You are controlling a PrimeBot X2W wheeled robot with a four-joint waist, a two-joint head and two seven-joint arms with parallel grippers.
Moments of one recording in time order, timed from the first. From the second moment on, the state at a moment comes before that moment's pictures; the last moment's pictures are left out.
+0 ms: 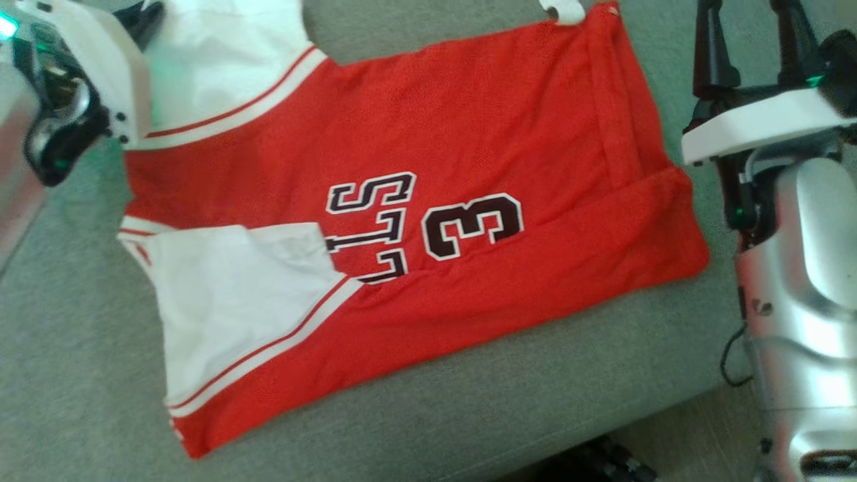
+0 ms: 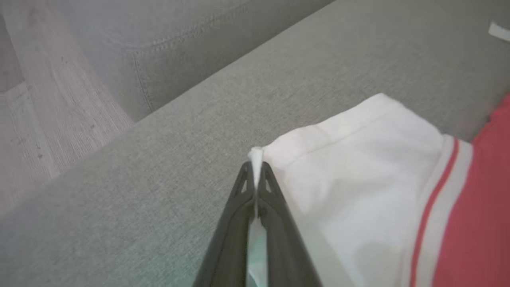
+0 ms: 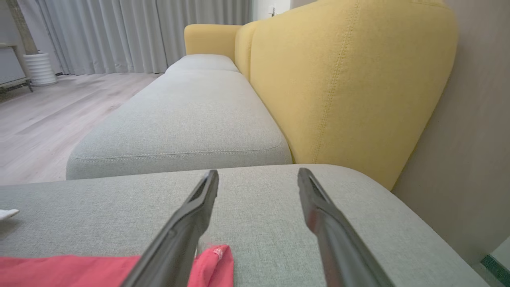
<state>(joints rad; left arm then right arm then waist) -1.28 0.61 -1.22 0.71 -1.06 -0.13 0.32 -0.68 -0.09 0.00 0.40 0.13 0.12 -0.12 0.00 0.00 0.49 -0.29</state>
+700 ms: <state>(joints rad) -1.24 0.54 -1.30 0.51 -0.97 -0.13 0.10 -0.84 -0.33 0.17 0.86 0.17 0.12 0.10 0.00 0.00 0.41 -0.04</state>
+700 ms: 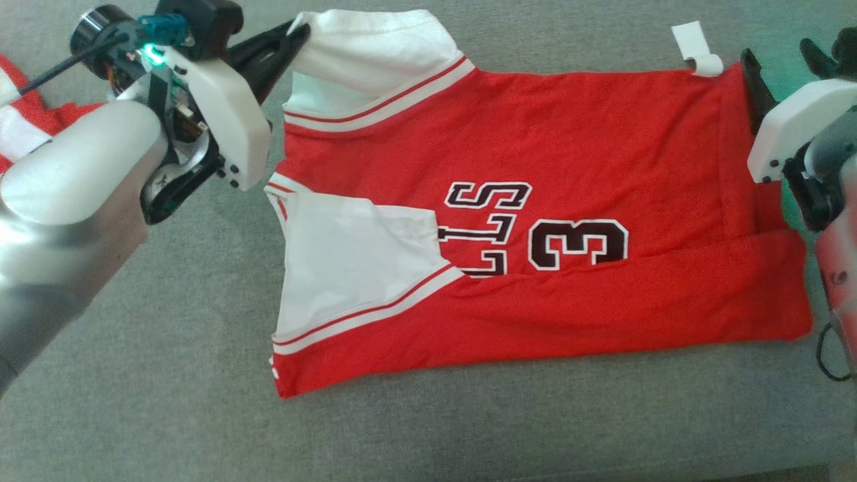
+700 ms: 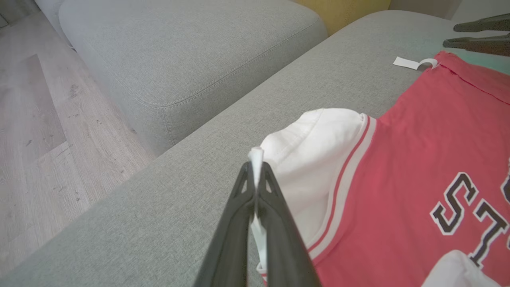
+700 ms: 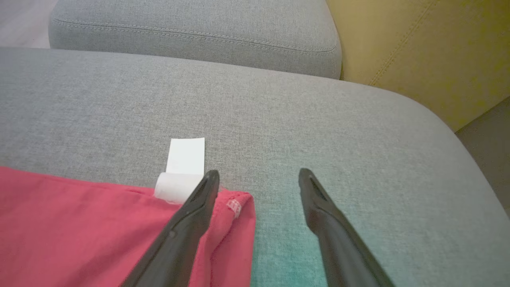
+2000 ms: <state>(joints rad) -1.34 0.51 -1.25 0.73 -0.90 -0.08 -0.10 -1.08 -0.33 0.35 1.03 0.50 0.12 -0.12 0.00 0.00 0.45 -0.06</state>
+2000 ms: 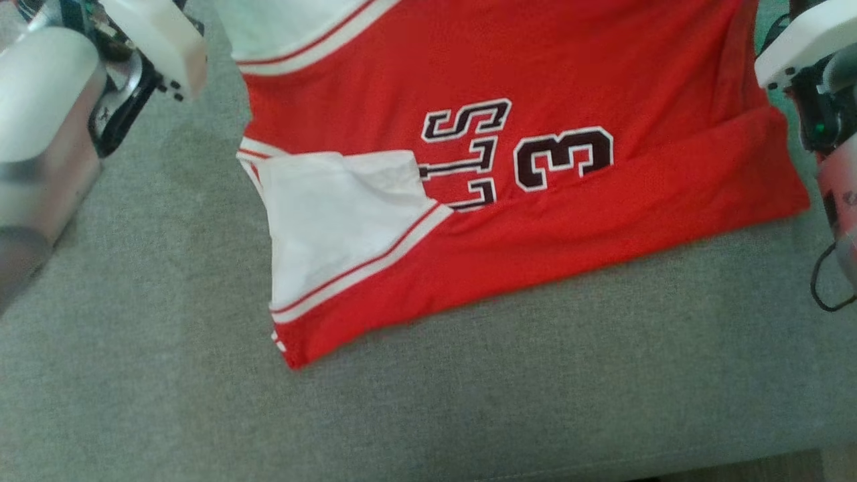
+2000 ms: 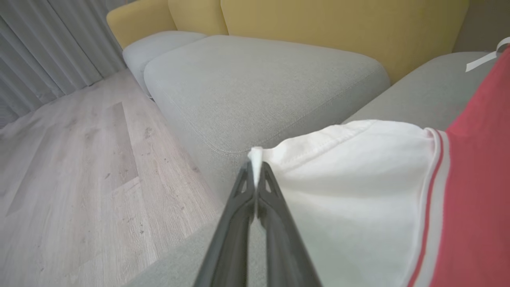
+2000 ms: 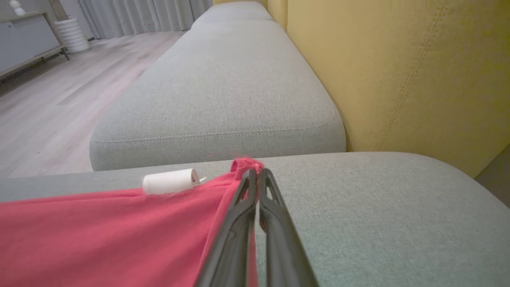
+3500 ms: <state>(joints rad) -0.91 0.76 -1.33 0.13 -1.01 -0.13 0.22 -0.76 -0.60 0.78 0.87 0.93 0.12 0.14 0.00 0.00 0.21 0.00</state>
